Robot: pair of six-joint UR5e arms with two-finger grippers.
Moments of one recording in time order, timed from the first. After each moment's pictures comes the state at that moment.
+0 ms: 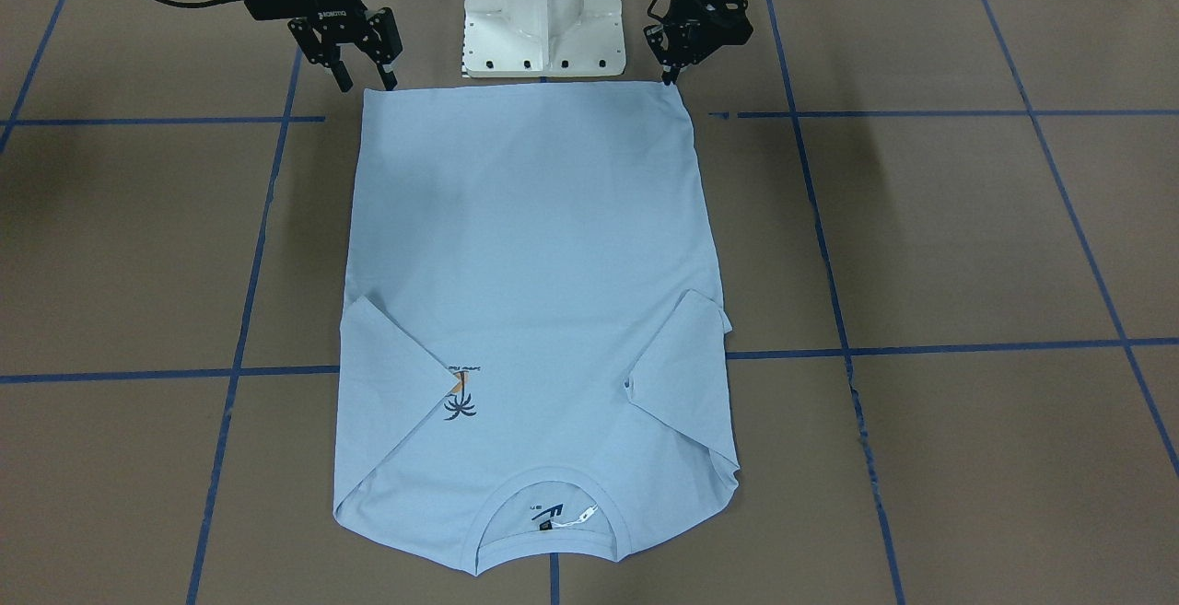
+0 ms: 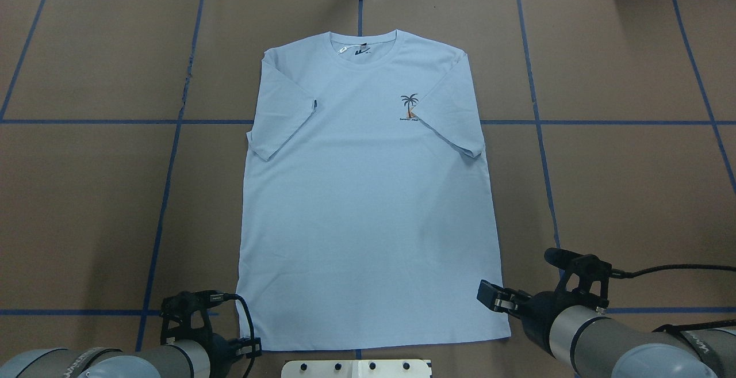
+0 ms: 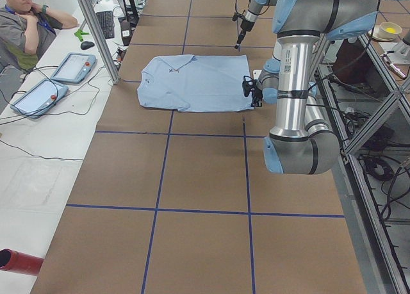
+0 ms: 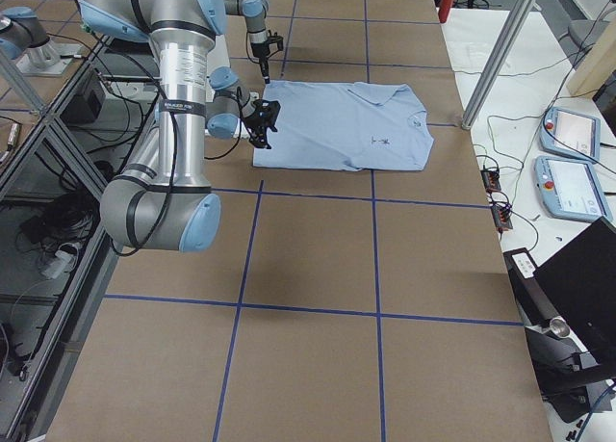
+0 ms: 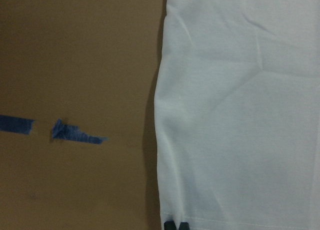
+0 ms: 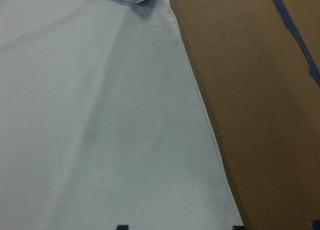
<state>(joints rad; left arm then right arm) 0.01 -1.66 -2.10 -1.93 -1.41 -1.73 0.01 -1.68 2.28 -1.22 1.20 1.84</state>
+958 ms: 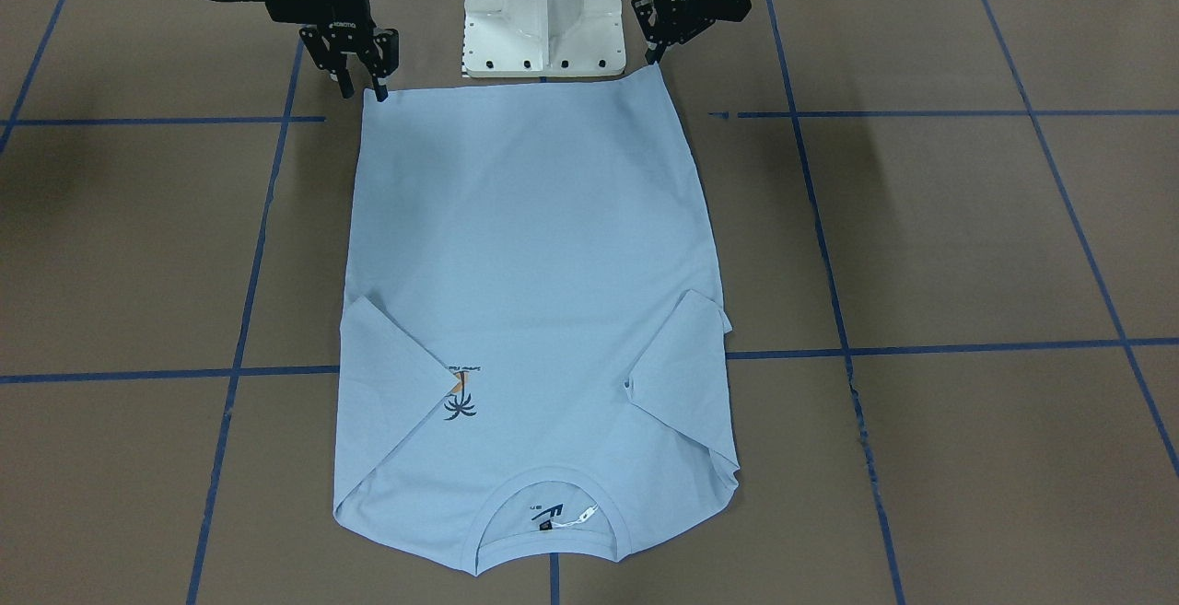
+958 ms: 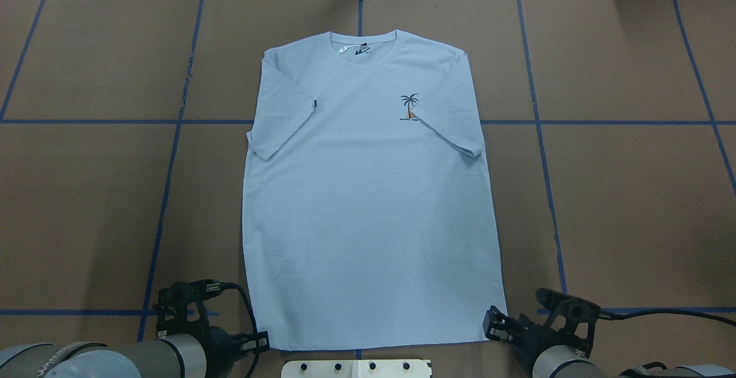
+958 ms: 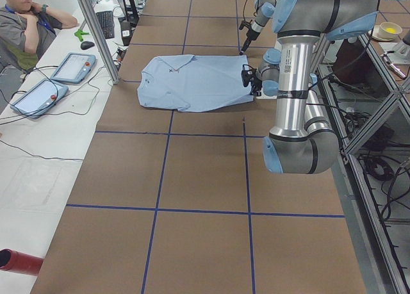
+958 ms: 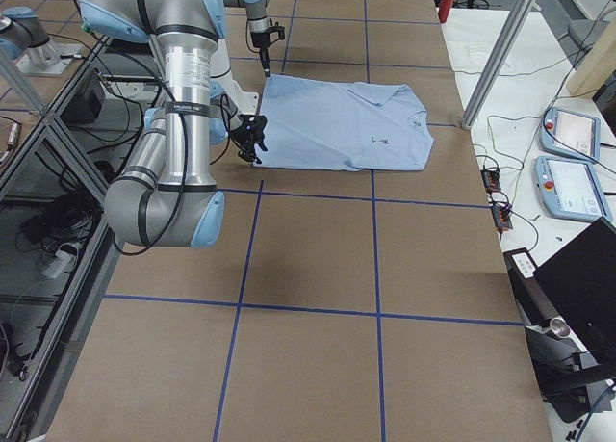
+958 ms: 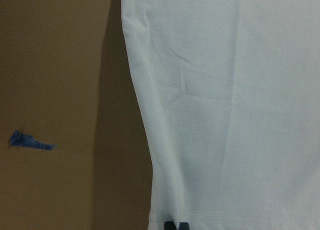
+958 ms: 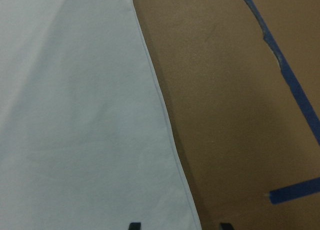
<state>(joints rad) -0.01 -1.68 -2.19 -1.93 -1.42 -1.74 -0.12 -1.66 2.19 -1.35 1.07 1.95</state>
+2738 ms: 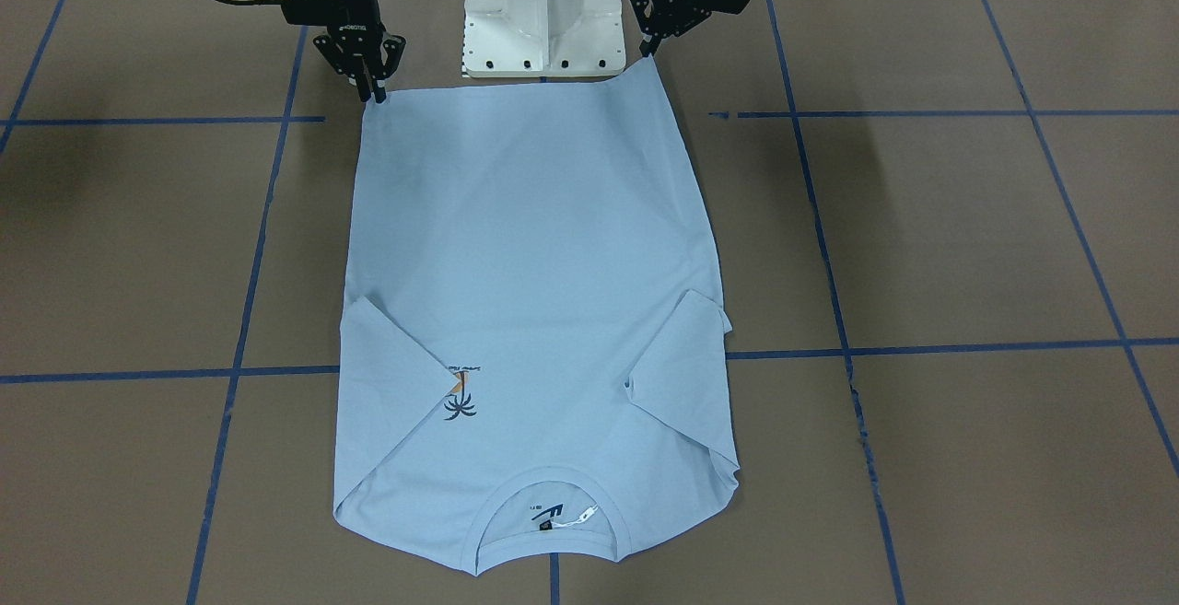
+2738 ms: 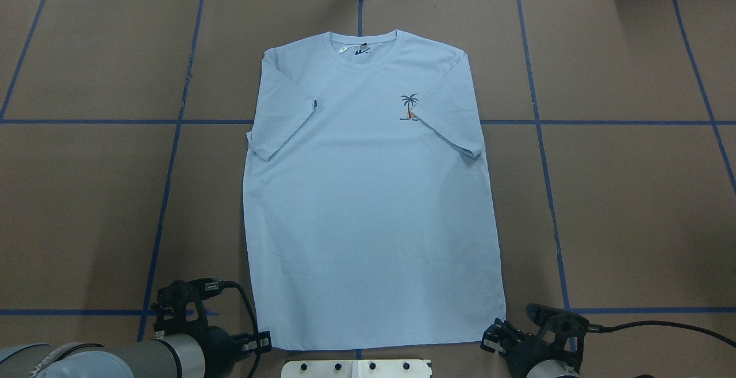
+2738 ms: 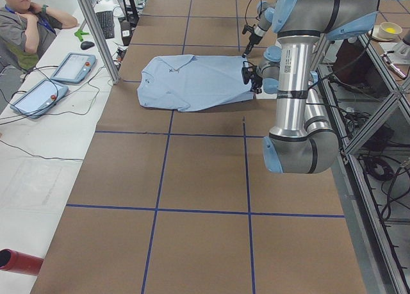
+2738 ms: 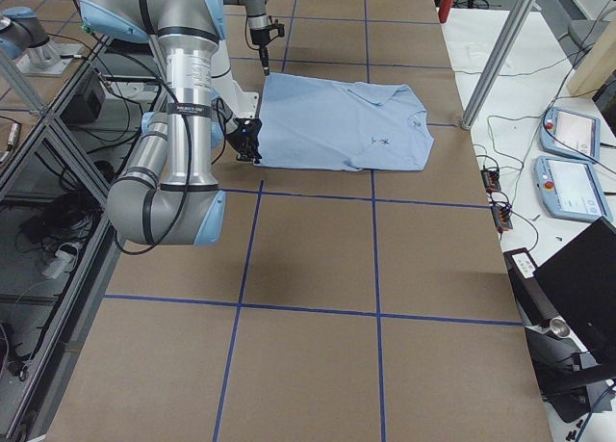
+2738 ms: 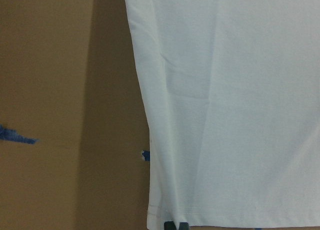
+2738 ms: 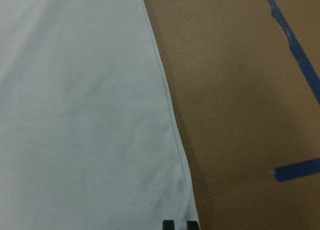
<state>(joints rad) -0.01 -1.68 -2.21 -1.93 -1.42 -1.74 -0.16 -1.63 2.14 -1.35 1.03 1.96</state>
